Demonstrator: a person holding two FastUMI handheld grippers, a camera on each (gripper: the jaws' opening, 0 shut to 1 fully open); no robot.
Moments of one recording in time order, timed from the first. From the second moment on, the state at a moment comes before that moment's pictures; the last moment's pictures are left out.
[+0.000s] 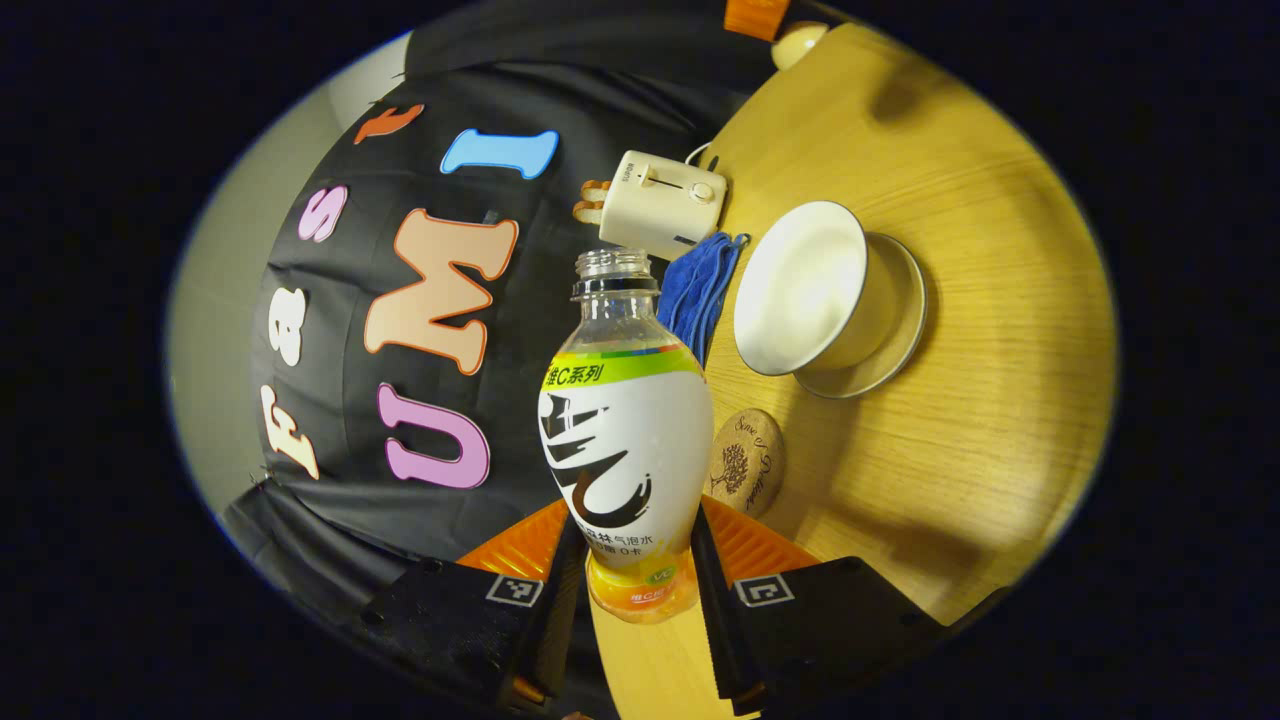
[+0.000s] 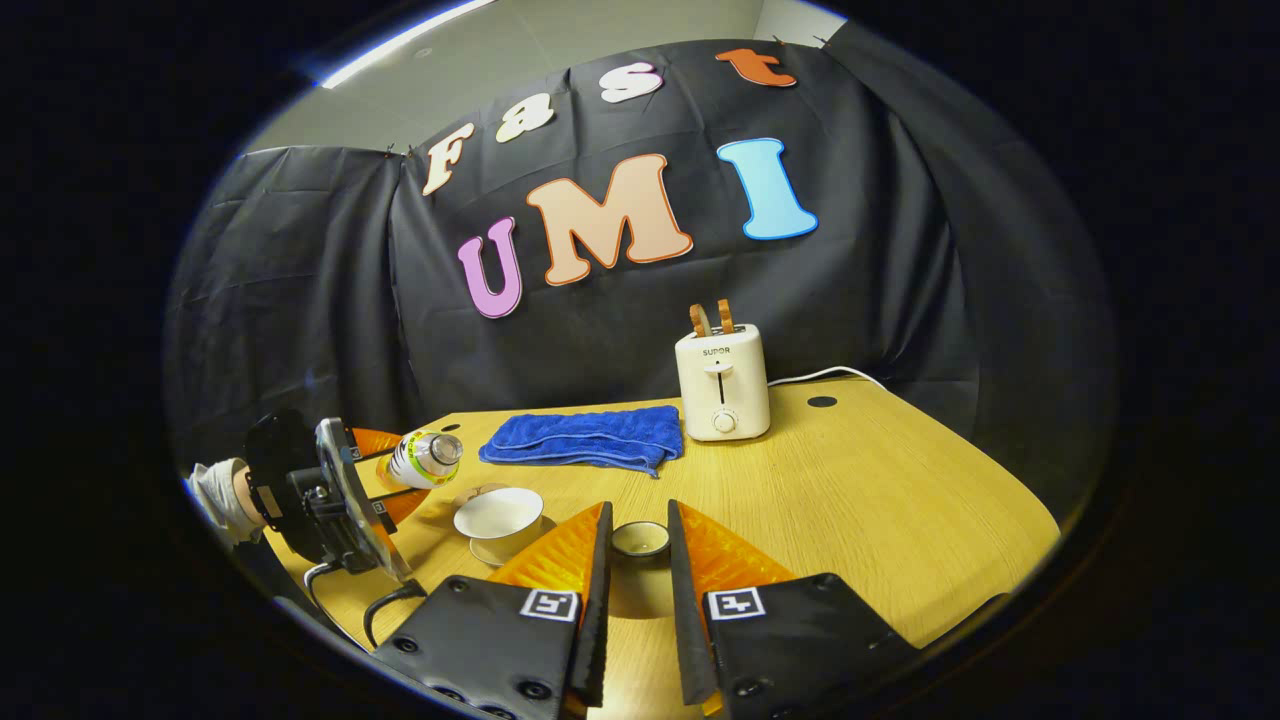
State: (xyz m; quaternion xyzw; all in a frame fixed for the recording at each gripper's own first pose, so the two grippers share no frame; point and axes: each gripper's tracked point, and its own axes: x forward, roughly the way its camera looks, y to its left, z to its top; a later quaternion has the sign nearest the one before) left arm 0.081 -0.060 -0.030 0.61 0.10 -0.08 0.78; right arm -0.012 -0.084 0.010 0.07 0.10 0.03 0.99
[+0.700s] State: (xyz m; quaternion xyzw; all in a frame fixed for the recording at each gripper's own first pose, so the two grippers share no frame) left arm 0.080 -0.055 -0.019 0.74 0.11 -0.09 0.66; right arm -0.017 -0.069 0.017 0.05 0.10 0.05 0.99
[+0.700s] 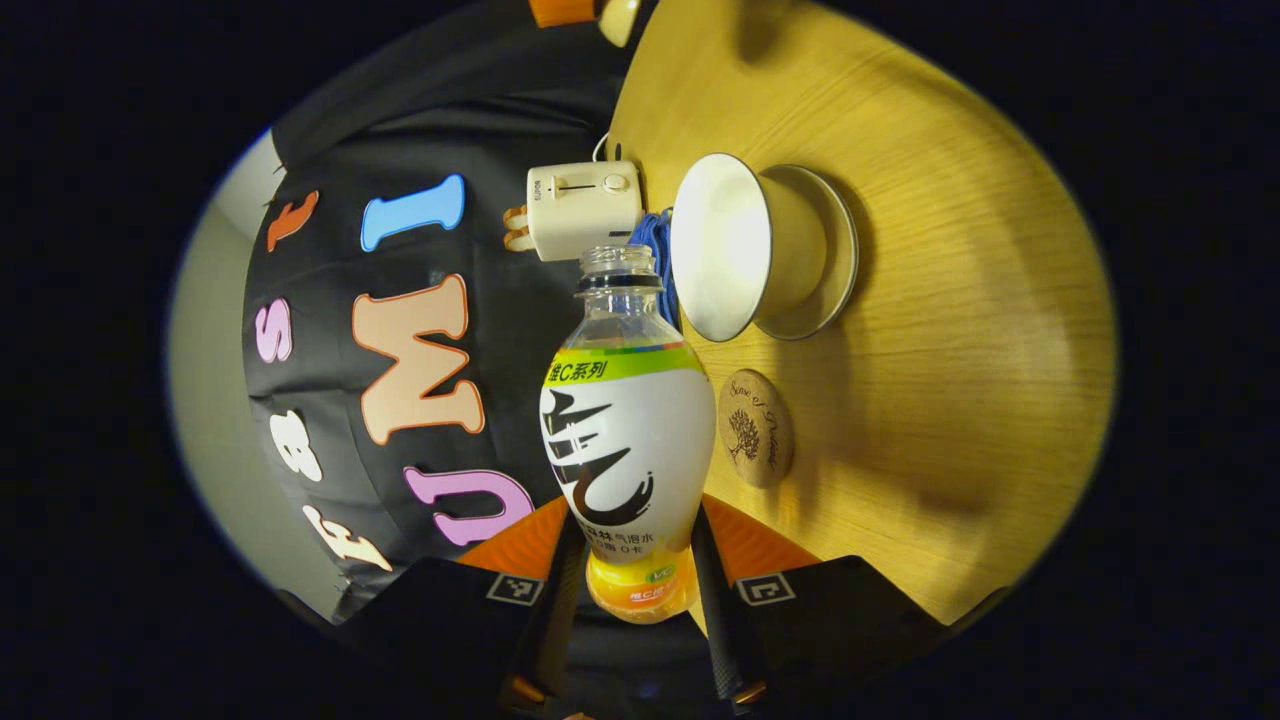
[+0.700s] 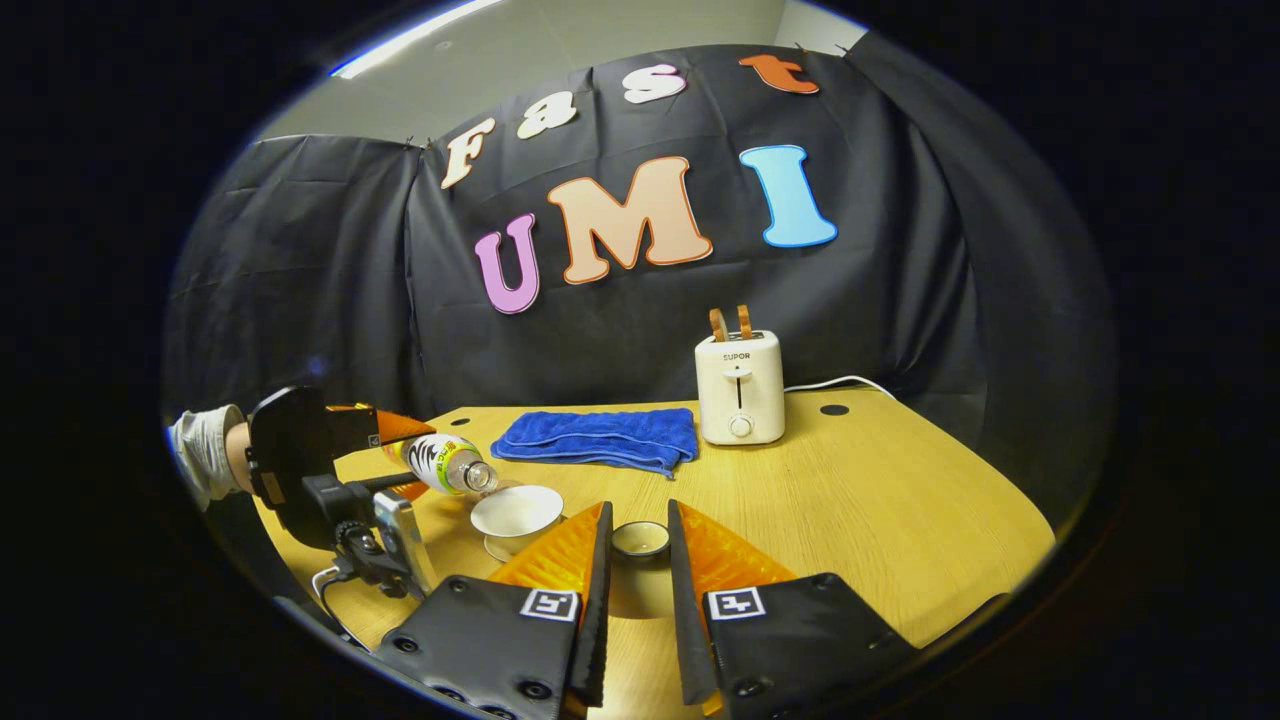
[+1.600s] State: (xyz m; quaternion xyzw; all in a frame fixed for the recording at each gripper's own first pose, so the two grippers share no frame) left arm 0.092 -0.071 0.003 0.85 0.10 -0.09 0.51; right arm -0.021 -0.069 0.019 0.04 0.10 0.04 0.99
